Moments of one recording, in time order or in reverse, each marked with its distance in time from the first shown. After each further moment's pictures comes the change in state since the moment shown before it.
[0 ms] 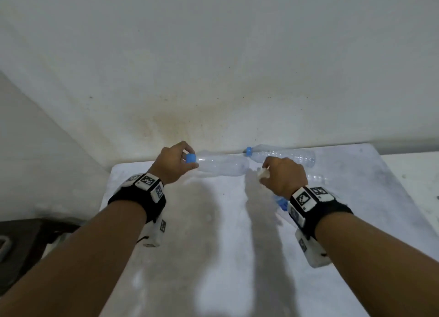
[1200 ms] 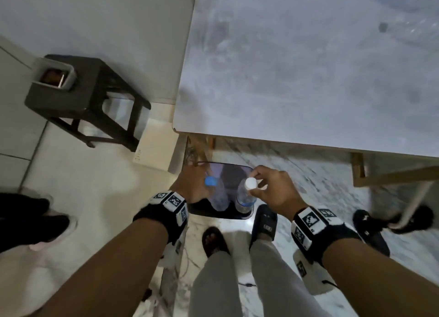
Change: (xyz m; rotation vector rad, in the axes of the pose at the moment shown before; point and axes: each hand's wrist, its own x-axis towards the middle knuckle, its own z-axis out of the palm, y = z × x) left_hand -0.449 -0.270 0.131 -0.020 -0.395 -0.270; right_hand -0.356 -0.187 0.316 0.507 -0.384 -0.165
